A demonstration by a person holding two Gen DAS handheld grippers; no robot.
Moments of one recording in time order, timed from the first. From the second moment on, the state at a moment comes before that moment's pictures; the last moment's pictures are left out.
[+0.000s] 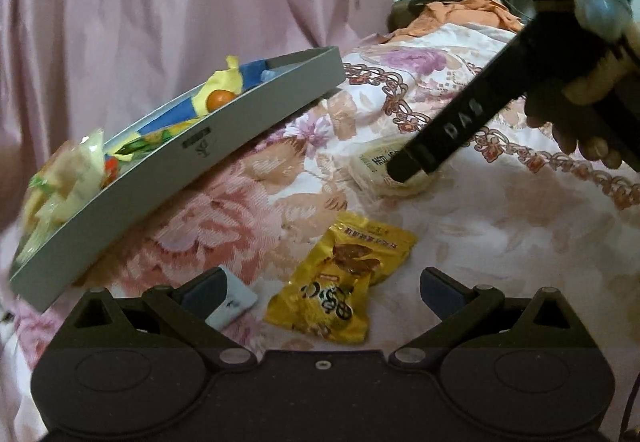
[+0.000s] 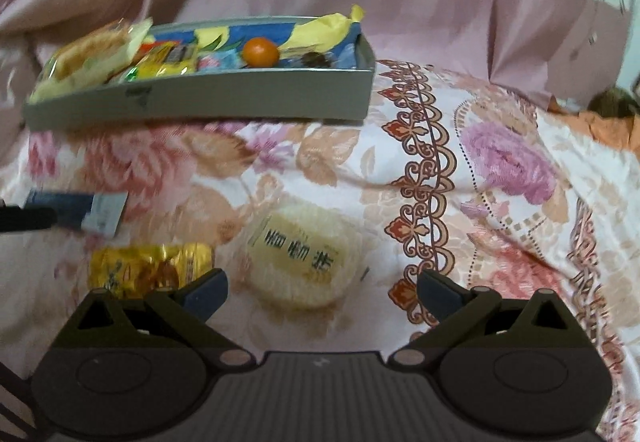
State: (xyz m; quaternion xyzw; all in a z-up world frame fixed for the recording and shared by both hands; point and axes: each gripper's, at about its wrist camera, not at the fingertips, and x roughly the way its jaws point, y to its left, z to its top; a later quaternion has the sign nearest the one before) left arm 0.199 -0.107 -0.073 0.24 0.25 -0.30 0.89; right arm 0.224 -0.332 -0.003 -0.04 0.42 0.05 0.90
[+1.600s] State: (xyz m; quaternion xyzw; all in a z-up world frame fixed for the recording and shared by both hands) left arm 0.233 -0.111 -0.085 0.16 0.37 -0.32 0.86; right arm 0.251 -0.324 -0.028 0.02 0.44 0.03 0.90
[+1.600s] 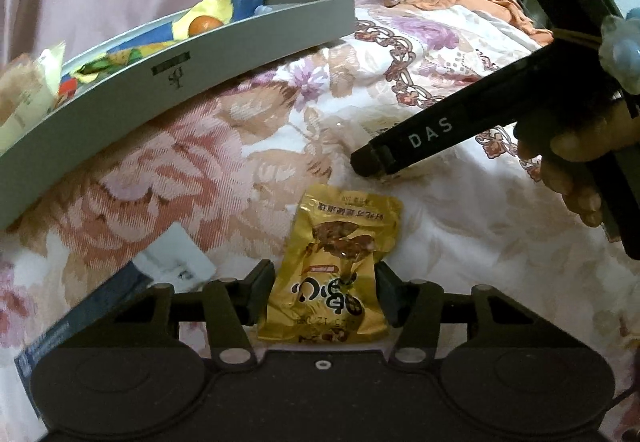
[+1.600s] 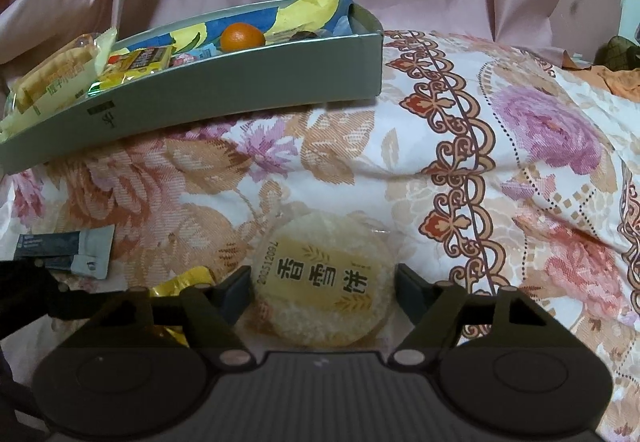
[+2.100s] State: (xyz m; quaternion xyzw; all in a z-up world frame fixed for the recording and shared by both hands) left arm 0.207 -0.104 -0.079 0.09 0.45 -0.26 0.85; right arm 0.231 -0.332 -0.021 0.06 0.48 0.03 0.87
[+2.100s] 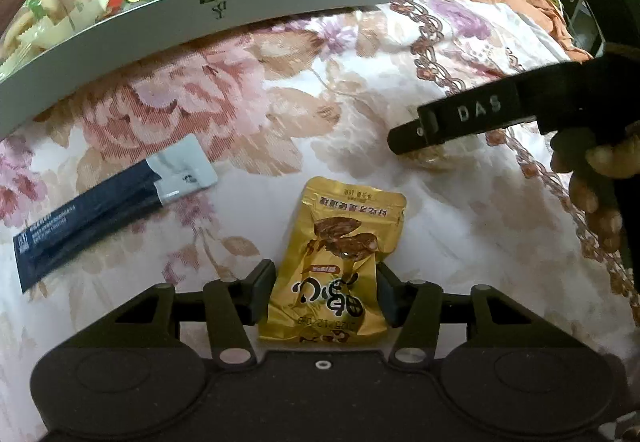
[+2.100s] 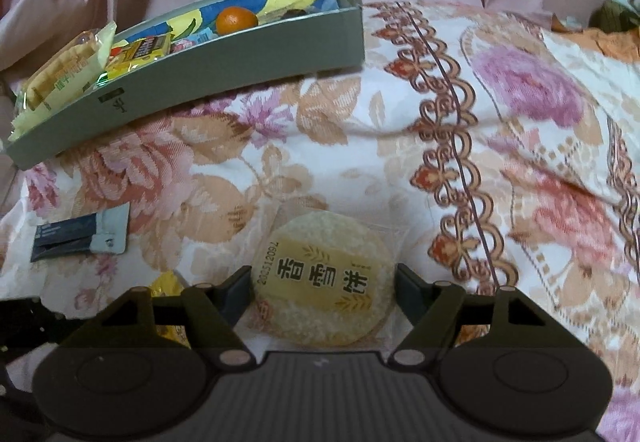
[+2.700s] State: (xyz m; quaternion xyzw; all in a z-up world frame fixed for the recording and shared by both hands) left arm 0.202 -0.100 -0.076 0.07 0.44 -0.25 0.86; right arm 0.220 -0.336 -0.017 0.08 0.50 0.03 0.86
